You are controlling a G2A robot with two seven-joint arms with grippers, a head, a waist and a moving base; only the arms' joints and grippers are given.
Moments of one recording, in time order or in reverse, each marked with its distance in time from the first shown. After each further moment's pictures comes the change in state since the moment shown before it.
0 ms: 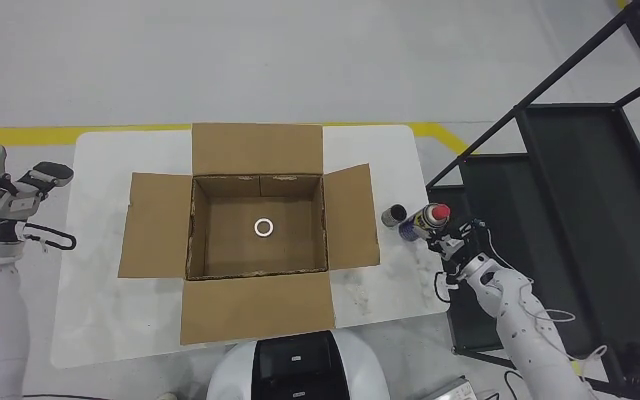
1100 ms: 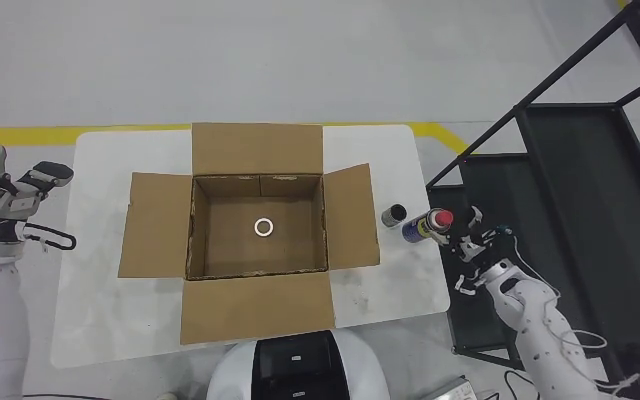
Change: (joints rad) left arm 0.000 0.000 0.000 0.000 0.000 0.000 0.000; right arm -0.177 0.016 0.141 -0.225 -0.012 0.083 0.003
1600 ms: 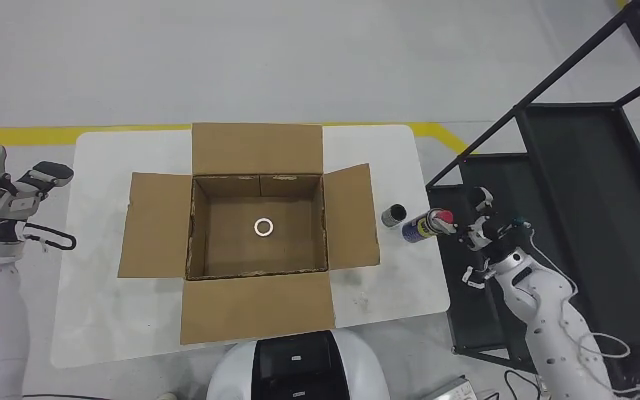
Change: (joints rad) left arm 0.000 0.000 0.000 0.000 0.000 0.000 0.000; right arm -0.072 0.011 0.084 -0.209 0.000 -0.007 -0.035
